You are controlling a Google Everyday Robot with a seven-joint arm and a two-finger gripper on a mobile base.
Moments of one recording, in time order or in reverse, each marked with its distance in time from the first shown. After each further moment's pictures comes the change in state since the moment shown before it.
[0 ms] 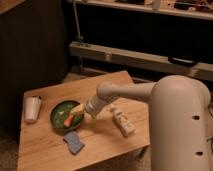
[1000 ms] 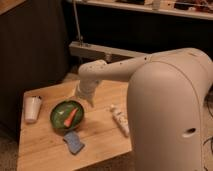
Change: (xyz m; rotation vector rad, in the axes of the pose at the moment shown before) arm -0.025 0.066 -0.080 0.306 -0.179 0.016
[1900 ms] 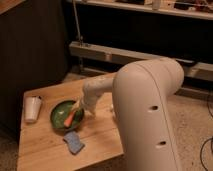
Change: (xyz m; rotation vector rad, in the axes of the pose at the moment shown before) arm 0.001 -0.042 0.115 -0.009 0.046 0.010
